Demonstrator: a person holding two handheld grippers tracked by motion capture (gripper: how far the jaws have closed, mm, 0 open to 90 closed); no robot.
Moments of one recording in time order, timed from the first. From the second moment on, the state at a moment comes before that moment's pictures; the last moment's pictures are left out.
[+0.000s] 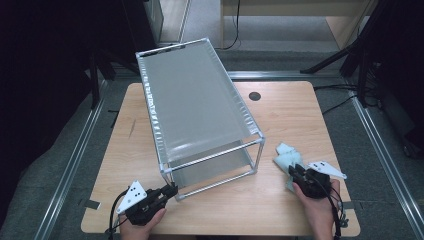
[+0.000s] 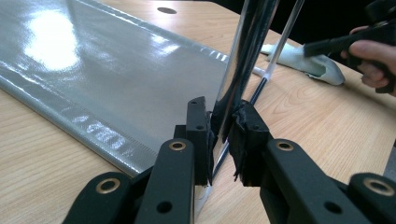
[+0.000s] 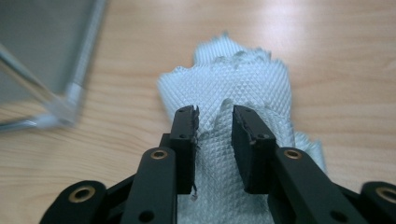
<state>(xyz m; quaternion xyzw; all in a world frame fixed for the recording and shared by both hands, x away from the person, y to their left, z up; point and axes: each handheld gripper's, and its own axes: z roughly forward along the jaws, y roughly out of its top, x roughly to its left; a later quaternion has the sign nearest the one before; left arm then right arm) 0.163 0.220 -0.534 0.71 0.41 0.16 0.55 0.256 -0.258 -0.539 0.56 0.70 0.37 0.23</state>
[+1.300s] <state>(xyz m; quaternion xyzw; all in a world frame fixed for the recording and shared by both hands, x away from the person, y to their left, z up) 0.155 0.184 -0.535 0.73 0.37 0.13 0.56 0.265 -0.172 -0.487 0.51 0.69 0.44 0.26</state>
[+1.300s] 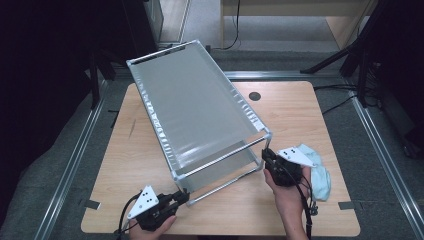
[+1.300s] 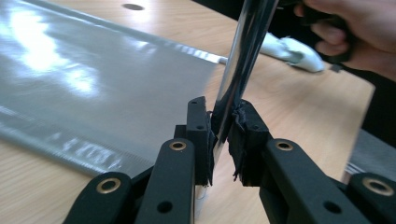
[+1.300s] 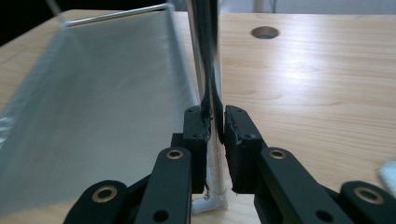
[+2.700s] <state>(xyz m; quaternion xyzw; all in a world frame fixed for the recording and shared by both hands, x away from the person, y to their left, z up) 0.176 0.268 -0.532 0.67 0.46 0.19 0.56 0.182 -0.090 -0.508 0.38 0.75 0.52 0.16</state>
